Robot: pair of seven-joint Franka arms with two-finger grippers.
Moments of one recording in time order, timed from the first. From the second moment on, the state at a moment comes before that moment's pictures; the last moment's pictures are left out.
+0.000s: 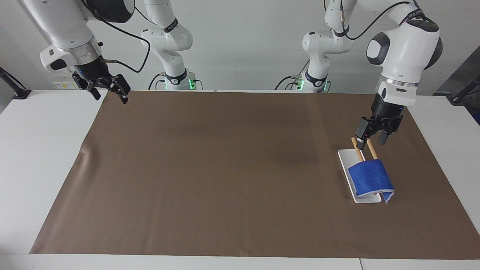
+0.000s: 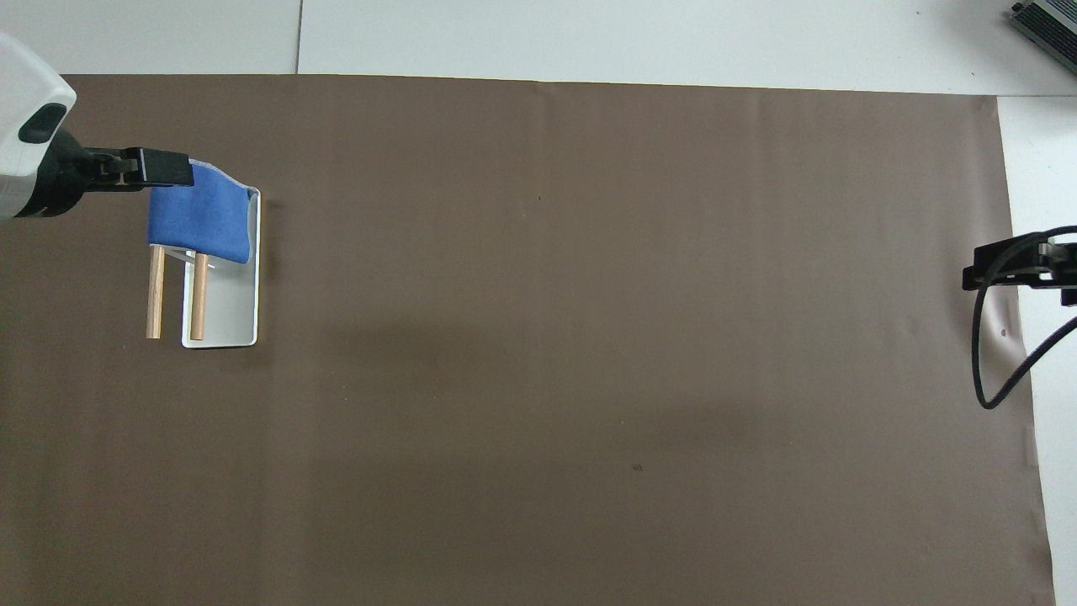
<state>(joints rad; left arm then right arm) -0.06 0.02 -0.07 -1.64 -0.01 1.95 -0.08 0.01 -0.02 -0.09 -1.59 -0.01 1.56 0.09</state>
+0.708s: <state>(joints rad) -0.06 0.01 -0.08 -1.48 0.01 1.55 0.05 0.01 -0.02 -0.09 -1.59 -0.01 1.56 0.09</state>
